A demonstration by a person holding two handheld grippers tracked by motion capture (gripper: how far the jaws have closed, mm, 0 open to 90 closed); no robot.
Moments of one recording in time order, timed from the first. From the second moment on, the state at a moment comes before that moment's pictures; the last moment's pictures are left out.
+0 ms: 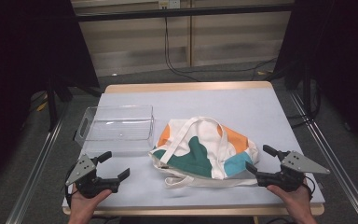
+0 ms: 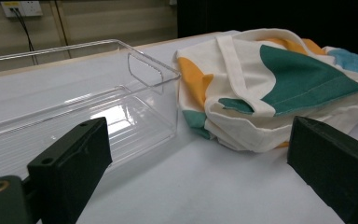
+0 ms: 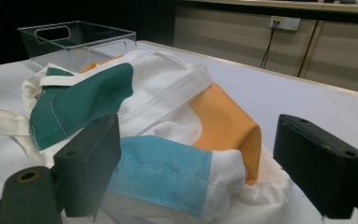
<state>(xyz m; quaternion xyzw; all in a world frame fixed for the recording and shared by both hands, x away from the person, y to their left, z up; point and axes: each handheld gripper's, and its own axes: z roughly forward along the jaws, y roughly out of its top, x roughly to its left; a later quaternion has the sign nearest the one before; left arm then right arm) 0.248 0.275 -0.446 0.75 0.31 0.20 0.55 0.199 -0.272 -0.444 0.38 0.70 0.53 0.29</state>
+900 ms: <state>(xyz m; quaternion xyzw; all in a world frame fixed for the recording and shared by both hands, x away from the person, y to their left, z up) 0.246 0.262 -0.446 0.76 0.31 0.18 0.55 0.203 -0.249 -0.436 0.33 0.75 0.54 0.20</state>
